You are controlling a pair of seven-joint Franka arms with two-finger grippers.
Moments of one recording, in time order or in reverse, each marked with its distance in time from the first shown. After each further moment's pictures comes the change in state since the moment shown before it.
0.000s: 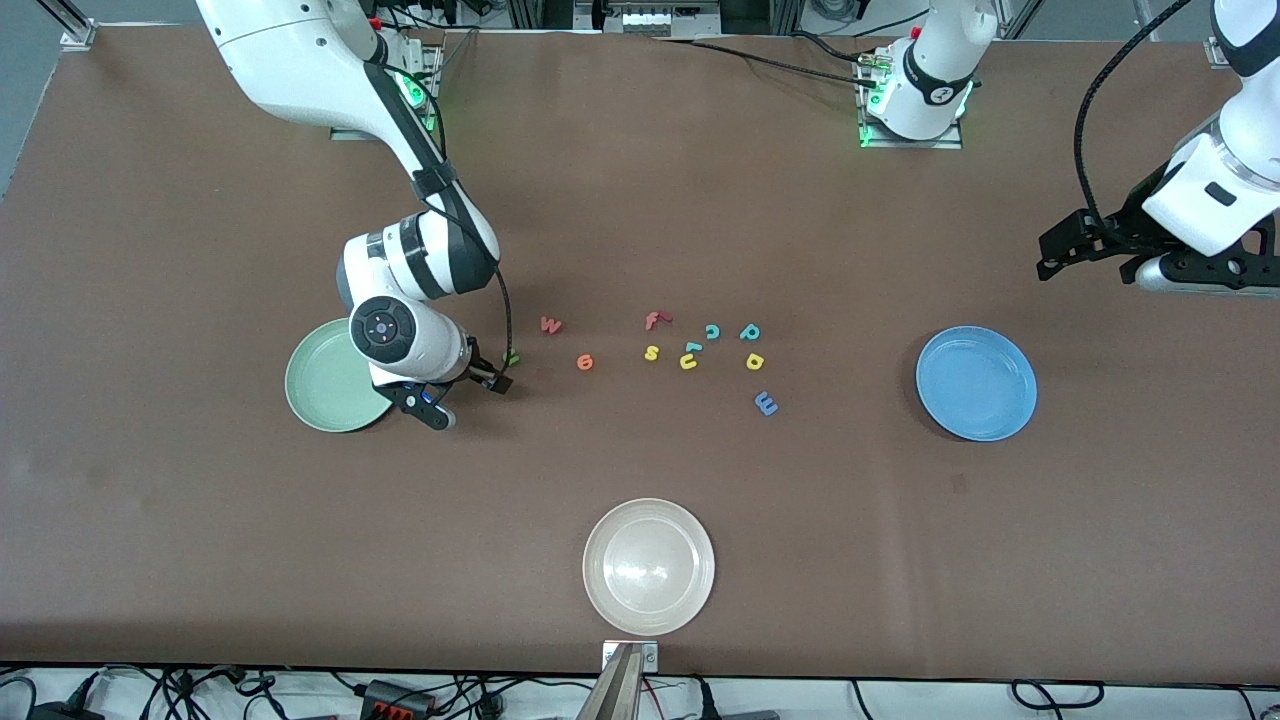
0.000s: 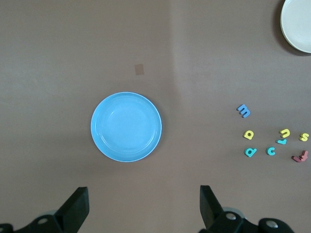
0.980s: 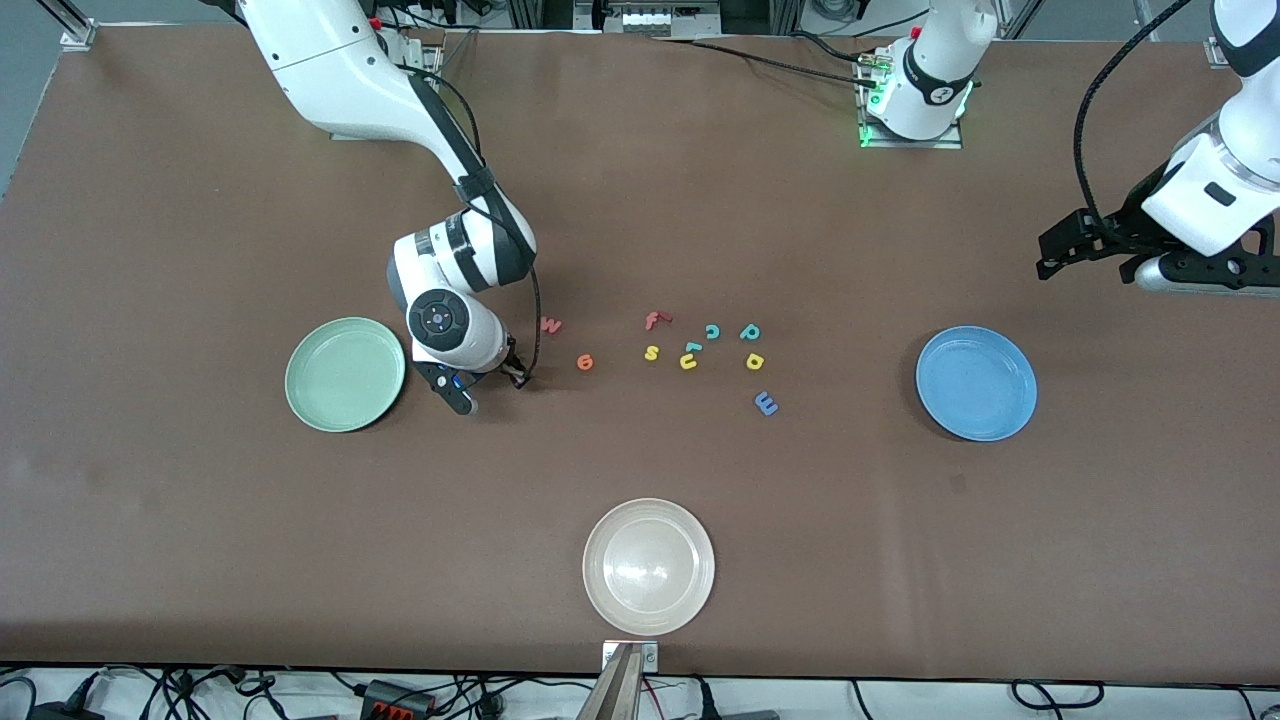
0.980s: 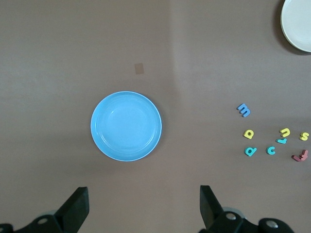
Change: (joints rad) left arm 0.000 0.000 0.000 0.000 0.000 -0.003 0.000; right arm 0.081 0.054 -0.004 -0.040 0.006 0.096 0.249
